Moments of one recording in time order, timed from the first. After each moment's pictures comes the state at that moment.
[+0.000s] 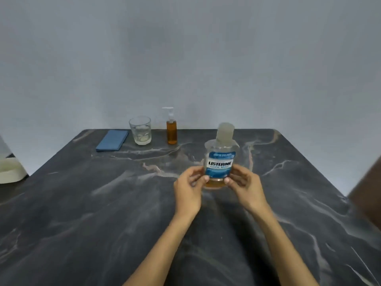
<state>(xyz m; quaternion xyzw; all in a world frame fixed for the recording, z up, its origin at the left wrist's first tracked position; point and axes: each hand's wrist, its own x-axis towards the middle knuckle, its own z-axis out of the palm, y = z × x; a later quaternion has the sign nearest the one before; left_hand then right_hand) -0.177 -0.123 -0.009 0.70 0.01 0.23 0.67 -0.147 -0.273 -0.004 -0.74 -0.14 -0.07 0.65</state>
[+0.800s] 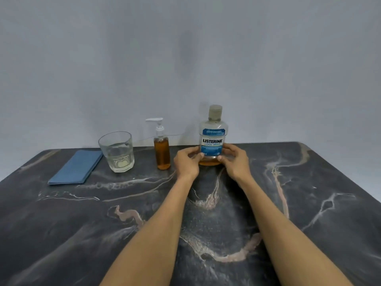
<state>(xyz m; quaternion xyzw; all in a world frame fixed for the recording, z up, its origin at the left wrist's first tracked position) 0.087 -0.085 -0.032 0.77 0.11 0.20 0.59 0.105 -0.218 -0.035 -0.80 -0.09 -0.15 0.57</state>
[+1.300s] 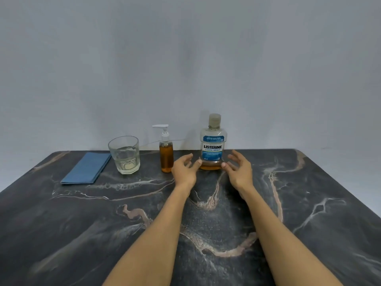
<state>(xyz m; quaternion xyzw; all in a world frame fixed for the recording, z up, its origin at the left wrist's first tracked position) 0.060 -0.078 -0.025 0.73 0.14 0.18 0.64 0.083 -0.222 -0.035 -0.76 -0.02 -0.12 0.64</state>
